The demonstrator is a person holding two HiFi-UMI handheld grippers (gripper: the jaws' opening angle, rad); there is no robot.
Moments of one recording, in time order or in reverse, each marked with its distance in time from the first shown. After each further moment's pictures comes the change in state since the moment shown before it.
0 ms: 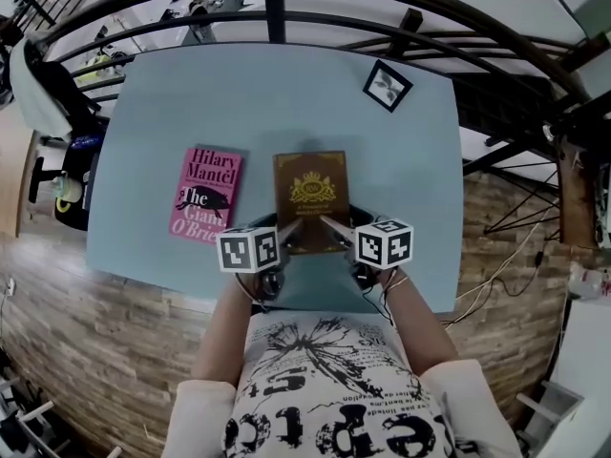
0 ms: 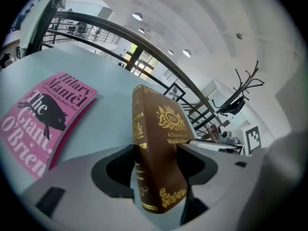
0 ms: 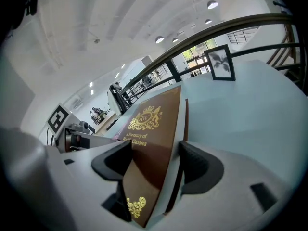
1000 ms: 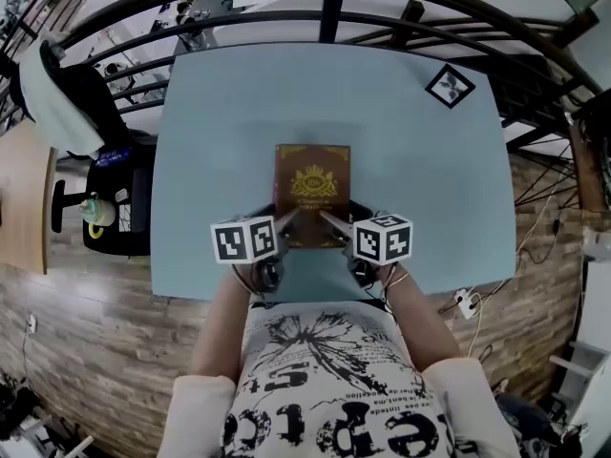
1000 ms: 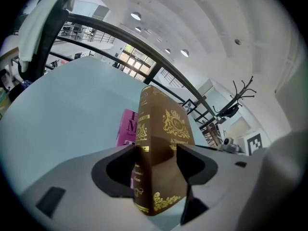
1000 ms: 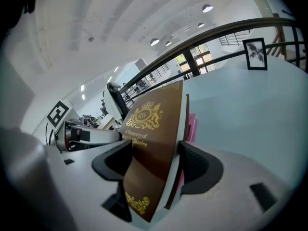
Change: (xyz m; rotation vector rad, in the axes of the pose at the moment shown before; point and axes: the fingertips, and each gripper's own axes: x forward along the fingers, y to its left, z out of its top) left arm -0.165 0.215 0.083 0.061 0.034 -0.041; right arm 0.180 0.210 0.016 0.068 -0.058 -0.090
